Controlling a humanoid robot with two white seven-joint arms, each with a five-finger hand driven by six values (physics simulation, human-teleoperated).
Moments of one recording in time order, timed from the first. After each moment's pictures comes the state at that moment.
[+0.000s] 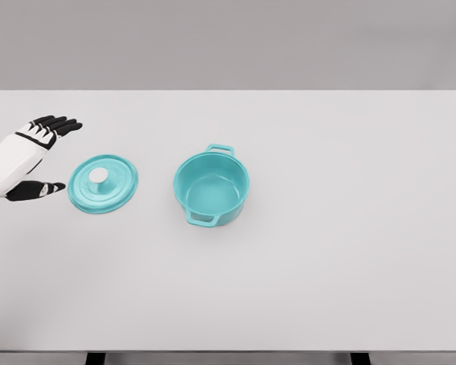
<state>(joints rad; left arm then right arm) -0.03 0.63 0.06 -1.55 -0.54 -0.61 -0.14 0.01 0.00 -0.30 0.05 0.25 -0.01 0.09</state>
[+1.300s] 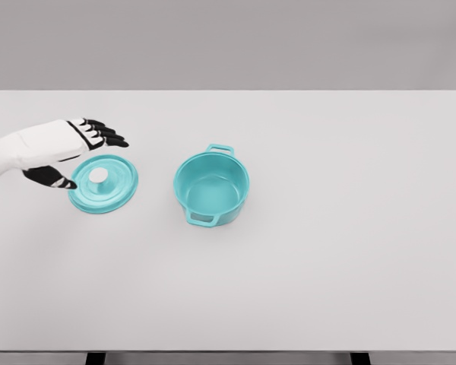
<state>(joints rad) -0.41 0.85 -0.30 -1.56 -0.32 -0.61 -0.61 0.01 0.00 -0.30 0.05 0.25 -0.01 0.09</state>
